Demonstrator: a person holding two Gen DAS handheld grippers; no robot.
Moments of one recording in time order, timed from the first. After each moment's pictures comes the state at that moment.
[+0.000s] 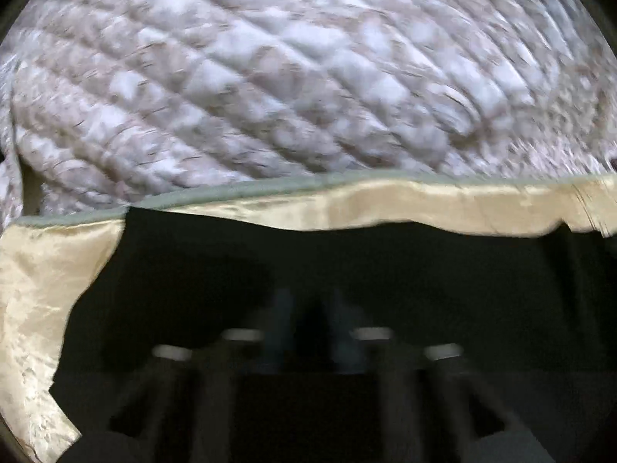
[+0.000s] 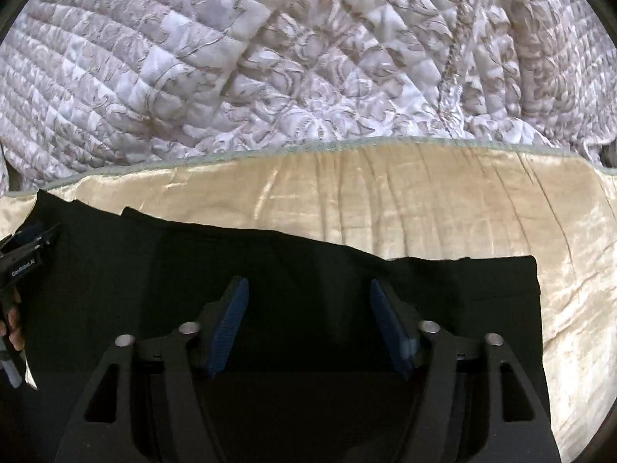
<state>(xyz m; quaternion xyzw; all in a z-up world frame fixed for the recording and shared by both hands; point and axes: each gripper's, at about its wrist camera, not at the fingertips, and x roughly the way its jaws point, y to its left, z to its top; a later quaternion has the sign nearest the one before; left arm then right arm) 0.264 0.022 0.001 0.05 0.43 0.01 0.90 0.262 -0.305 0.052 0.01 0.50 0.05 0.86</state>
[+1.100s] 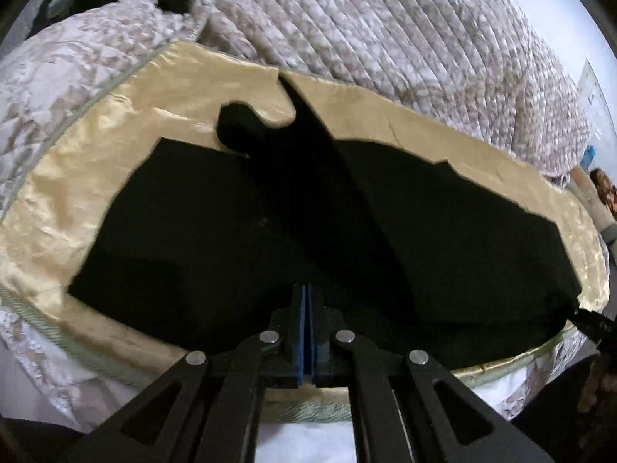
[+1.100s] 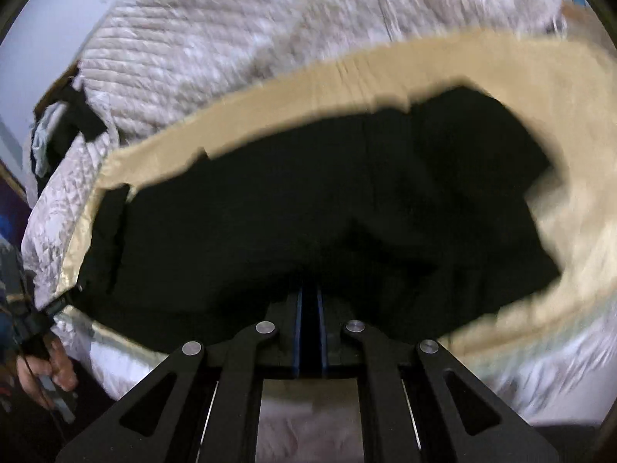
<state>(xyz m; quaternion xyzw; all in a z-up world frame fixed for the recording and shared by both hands) -0.079 0.074 0.030 -0.12 0.41 0.01 0.90 -0.043 -0.324 0.081 0.16 0.49 0.10 0.85</state>
